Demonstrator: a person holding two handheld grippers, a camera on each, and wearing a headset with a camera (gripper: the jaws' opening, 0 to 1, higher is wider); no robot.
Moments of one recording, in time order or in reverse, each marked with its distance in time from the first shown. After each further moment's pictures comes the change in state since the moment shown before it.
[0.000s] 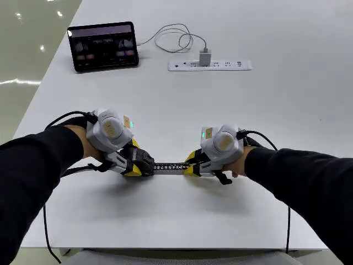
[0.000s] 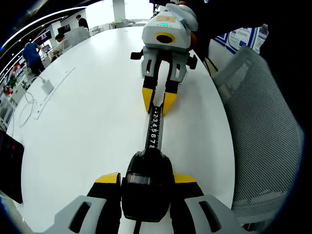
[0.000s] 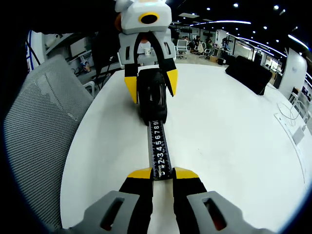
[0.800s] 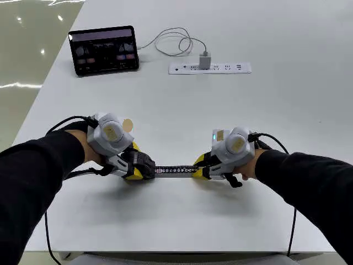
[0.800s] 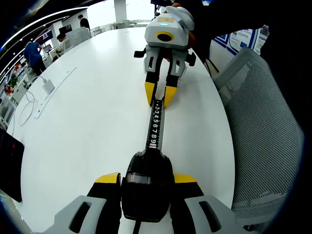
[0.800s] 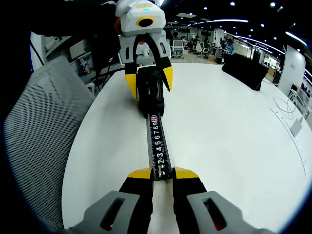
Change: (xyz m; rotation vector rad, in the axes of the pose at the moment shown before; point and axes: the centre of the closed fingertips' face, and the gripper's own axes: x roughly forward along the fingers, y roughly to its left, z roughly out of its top) left arm -0.001 -0.001 0.001 -0.010 -0.009 0.004; right arm -0.015 -0.002 -0.014 0.024 -0.007 0.001
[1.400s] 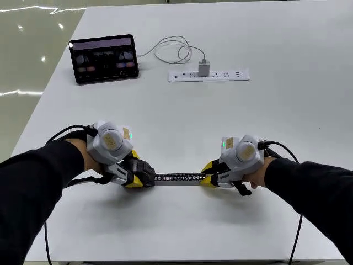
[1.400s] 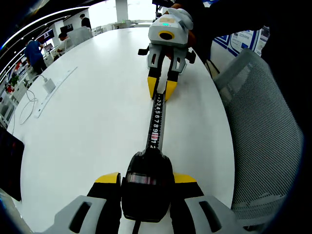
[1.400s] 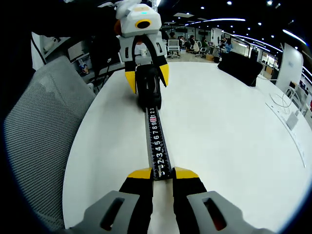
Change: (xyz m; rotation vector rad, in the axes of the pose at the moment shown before) left arm 0.001 0.002 -0.001 -0.010 -0.001 0.003; right arm -0.014 -0.003 -0.015 0.015 0.000 -0.011
